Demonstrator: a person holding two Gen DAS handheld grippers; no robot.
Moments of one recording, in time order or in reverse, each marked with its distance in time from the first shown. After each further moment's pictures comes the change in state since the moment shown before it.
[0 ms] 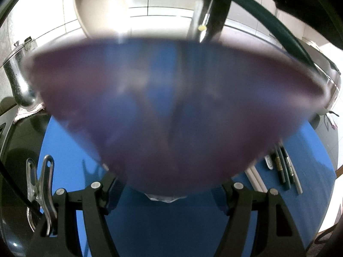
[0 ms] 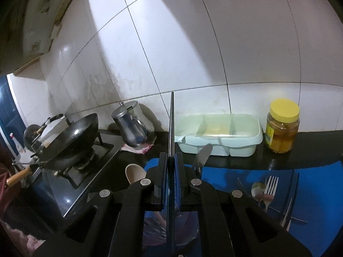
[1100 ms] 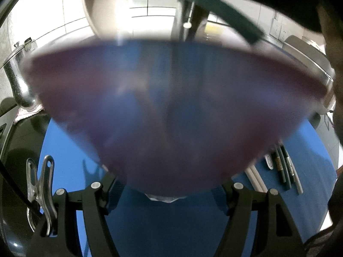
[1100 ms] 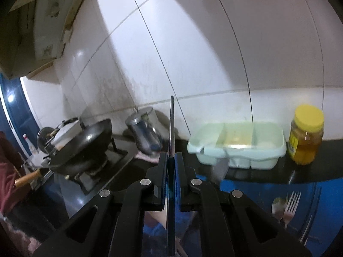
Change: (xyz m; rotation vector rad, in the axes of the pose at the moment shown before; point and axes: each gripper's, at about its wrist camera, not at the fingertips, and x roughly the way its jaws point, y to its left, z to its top) left arm 0.001 -0.001 0.002 0.001 0.002 0.001; right arm 0.026 0.003 0.004 -0.007 -0.035 0.125
